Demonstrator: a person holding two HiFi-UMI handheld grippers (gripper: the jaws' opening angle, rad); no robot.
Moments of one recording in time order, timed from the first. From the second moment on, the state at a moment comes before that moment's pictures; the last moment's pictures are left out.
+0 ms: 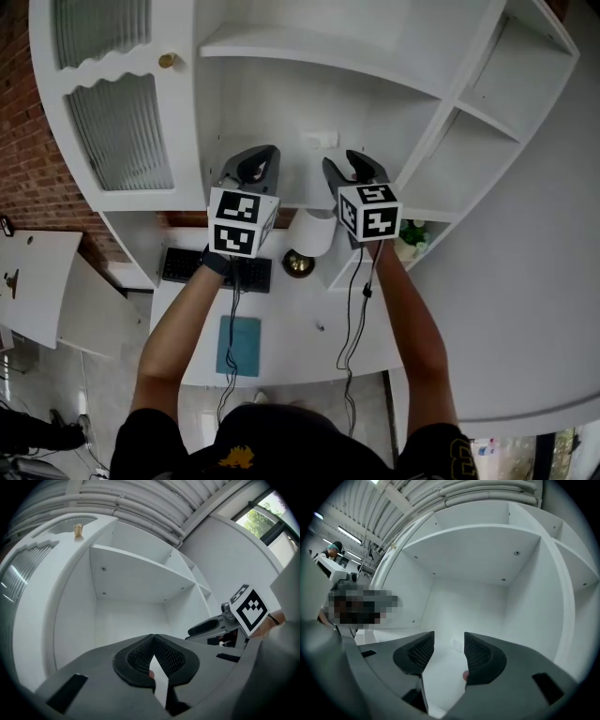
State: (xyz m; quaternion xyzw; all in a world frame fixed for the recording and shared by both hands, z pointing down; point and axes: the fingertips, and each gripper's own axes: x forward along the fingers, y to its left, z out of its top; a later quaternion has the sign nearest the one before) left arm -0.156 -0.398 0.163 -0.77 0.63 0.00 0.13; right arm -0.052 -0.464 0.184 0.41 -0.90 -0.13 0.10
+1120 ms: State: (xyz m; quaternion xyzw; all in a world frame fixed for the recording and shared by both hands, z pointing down) left arm -0.185 -0.495 0.171 -0.77 0.63 0.01 0.12; right arm -0.095 -0.614 0.223 0.42 -0.88 -0.09 0.21
